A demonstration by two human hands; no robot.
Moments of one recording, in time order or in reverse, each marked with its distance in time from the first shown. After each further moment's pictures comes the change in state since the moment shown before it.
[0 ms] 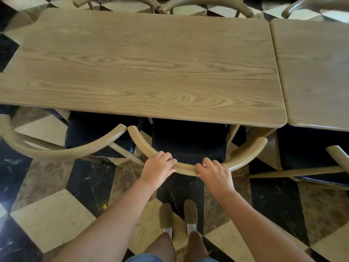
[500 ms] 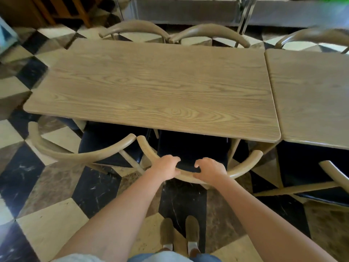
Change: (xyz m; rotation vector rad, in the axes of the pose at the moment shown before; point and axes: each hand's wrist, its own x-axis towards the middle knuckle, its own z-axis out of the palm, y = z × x) left_hand 0.029 0.015 -0.036 -0.190 -0.455 -0.333; right_hand 0.031 0.001 -0.057 0.314 -0.299 0.072
